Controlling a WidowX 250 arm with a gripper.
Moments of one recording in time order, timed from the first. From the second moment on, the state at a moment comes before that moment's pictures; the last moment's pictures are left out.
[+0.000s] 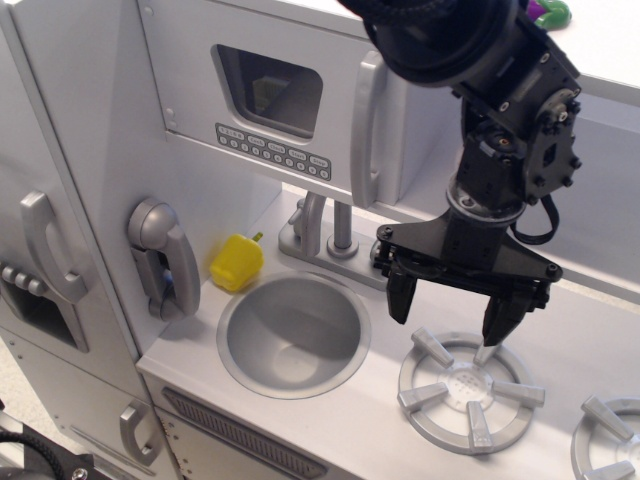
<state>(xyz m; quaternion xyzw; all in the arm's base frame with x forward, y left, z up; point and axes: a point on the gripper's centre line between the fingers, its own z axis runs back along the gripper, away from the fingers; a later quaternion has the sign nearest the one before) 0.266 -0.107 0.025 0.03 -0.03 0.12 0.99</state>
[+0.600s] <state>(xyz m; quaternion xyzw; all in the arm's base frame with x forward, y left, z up) 0.266 -0.080 0.042 0.04 -0.04 0.09 0.99</state>
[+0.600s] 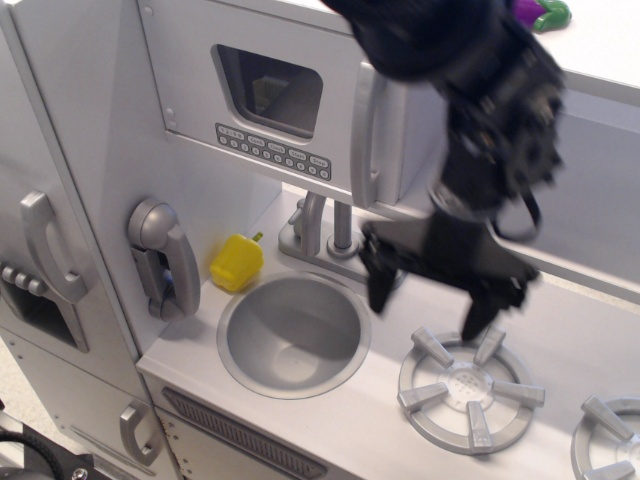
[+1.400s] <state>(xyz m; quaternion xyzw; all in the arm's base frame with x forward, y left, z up) 0.320 -0.020 0.118 -0.01 -0.15 0.10 0.98</state>
